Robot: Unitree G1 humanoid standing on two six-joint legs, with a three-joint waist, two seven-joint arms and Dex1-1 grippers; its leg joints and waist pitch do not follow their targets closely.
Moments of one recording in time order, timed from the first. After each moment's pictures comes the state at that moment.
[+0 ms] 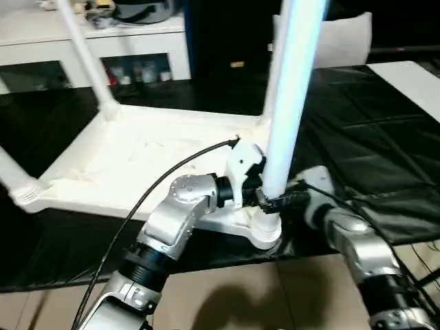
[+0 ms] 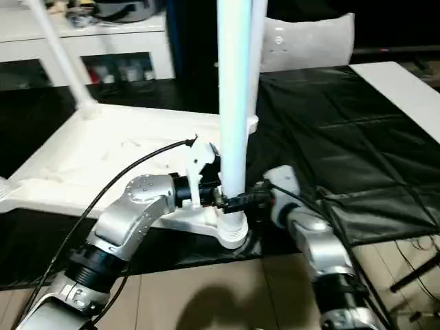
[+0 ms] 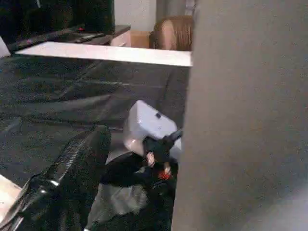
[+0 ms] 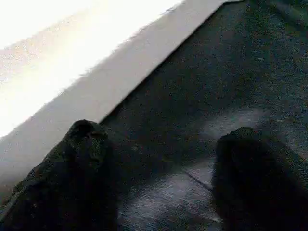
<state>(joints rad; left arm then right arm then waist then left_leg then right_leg) -0.54 0.06 -0.29 0.22 -0.20 0.26 -0.86 -0.32 -0.27 0.00 0.40 0.10 0.31 0.43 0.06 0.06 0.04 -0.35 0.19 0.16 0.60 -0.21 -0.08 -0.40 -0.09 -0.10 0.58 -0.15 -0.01</state>
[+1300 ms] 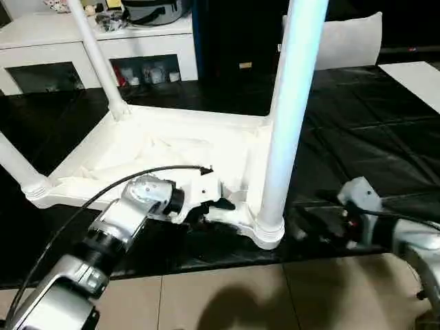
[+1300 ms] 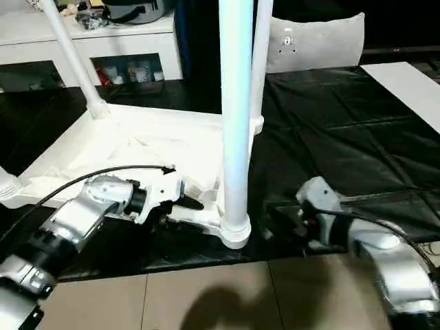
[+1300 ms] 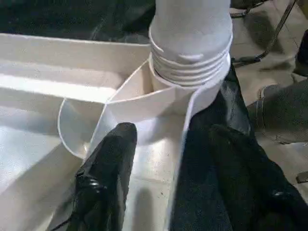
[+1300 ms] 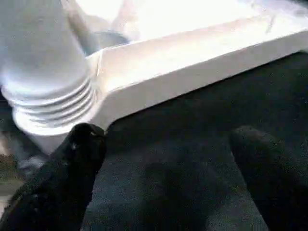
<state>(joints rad) -0.61 0.38 -0.42 0.48 -0.04 0.04 -1.22 -0.07 -0.64 0.01 0.01 0.24 0.29 0.94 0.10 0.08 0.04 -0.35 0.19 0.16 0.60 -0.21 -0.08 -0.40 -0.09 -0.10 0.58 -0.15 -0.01</state>
